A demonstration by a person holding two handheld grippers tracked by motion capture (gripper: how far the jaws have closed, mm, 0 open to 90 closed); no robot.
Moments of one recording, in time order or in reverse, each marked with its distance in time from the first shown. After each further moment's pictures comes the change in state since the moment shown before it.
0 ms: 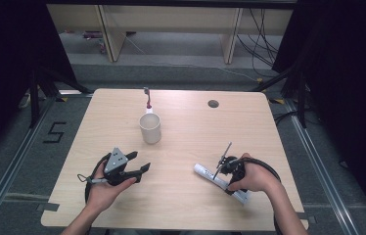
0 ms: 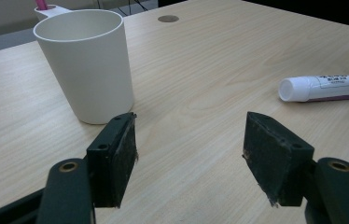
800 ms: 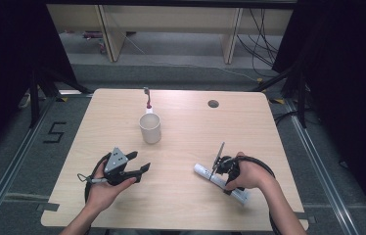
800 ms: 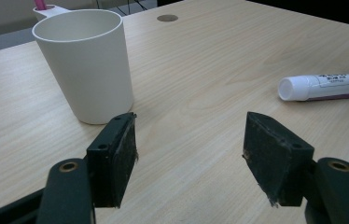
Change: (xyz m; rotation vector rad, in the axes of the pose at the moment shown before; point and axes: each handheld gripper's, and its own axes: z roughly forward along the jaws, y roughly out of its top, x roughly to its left) left arm 0.000 0.001 0.000 0.003 -0.003 0.004; right arm 0.000 0.014 0.006 0.073 0.002 -0.055
